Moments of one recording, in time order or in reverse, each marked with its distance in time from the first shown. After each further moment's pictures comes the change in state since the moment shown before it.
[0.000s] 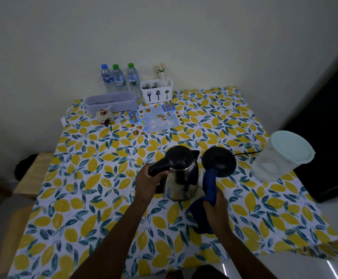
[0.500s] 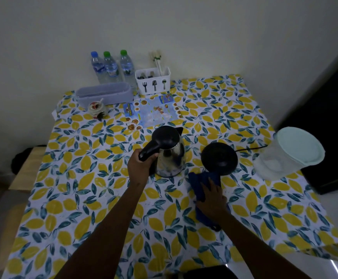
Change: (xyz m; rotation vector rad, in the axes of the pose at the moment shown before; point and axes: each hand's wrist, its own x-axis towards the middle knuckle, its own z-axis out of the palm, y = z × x) left_hand 0.058 0.003 0.013 -0.021 0.138 -0.033; right_hand 0.070 0.045 0.013 -0.848 -0.494 0.069
